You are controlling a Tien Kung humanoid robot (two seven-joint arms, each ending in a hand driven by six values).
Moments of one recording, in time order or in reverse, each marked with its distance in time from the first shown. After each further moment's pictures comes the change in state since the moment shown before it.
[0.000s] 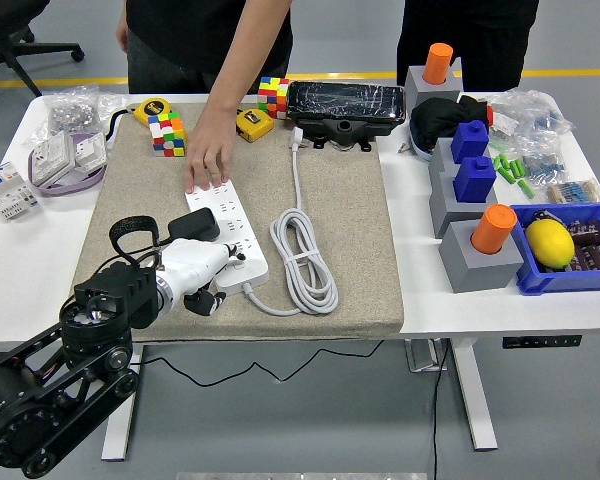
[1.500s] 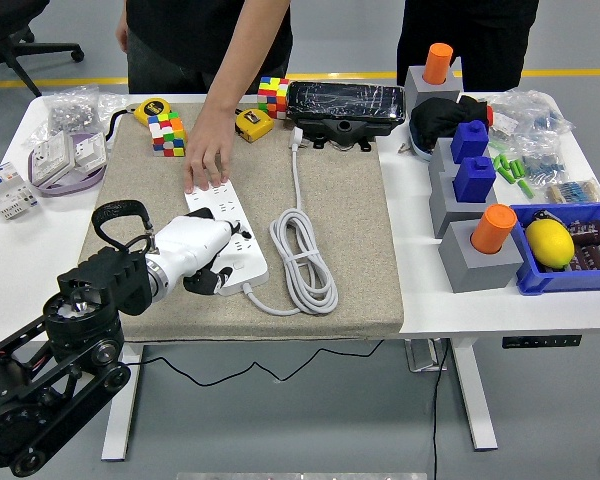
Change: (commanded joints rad) left arm -0.002 0.013 -0.059 -0.124 0.019 0.034 -0.036; right arm -0.003 0.001 0.005 0.000 -0.003 -0.003 -0.001
